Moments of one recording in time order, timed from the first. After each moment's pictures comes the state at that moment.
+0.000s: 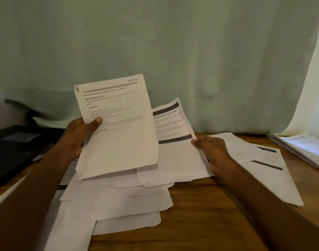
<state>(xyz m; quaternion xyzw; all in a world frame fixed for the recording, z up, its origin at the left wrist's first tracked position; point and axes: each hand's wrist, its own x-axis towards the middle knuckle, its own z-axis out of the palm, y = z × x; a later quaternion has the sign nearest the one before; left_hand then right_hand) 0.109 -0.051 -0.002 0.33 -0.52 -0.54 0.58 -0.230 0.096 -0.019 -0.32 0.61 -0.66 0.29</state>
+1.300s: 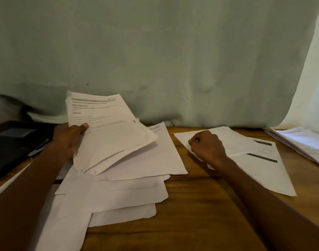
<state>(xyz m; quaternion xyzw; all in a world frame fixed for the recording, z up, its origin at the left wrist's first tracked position) 0.115 -0.058 -0.020 0.46 -0.43 -0.49 0.60 -0.244 0.088 -0.035 -0.49 0.81 -0.33 0.00</state>
